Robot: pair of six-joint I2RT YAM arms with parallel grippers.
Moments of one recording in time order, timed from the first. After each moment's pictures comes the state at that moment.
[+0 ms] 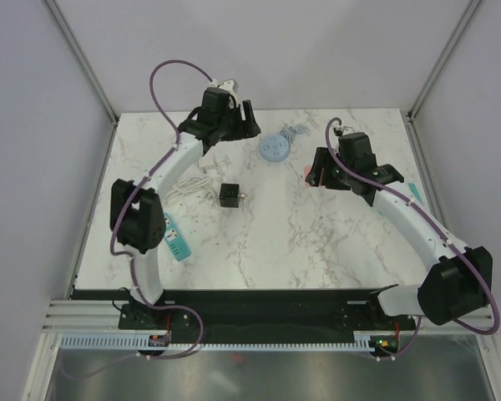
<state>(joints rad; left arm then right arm) -0.43 1.86 1.70 -0.39 0.11 -0.43 0.33 1.36 1.15 -0.54 -0.04 0.42</state>
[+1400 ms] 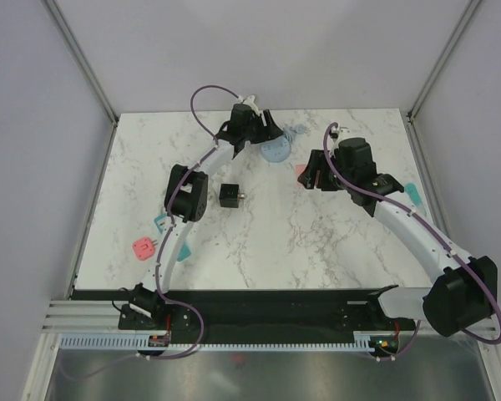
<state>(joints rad) -0.40 2.72 2.36 -0.05 0.30 -0.56 0.38 1.29 1.06 -0.38 -0.12 0.40</state>
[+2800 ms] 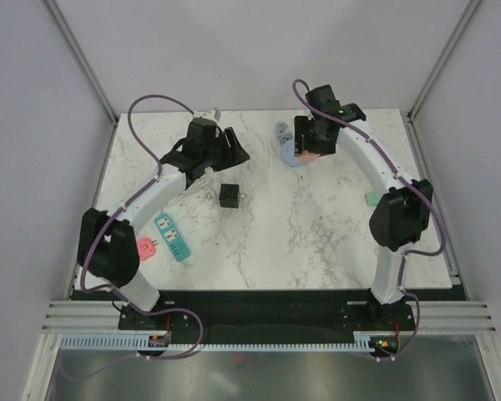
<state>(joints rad) -0.45 1.66 1.34 -0.27 0.12 -0.63 0.36 1.91 1.90 -0.96 0.06 0.34</state>
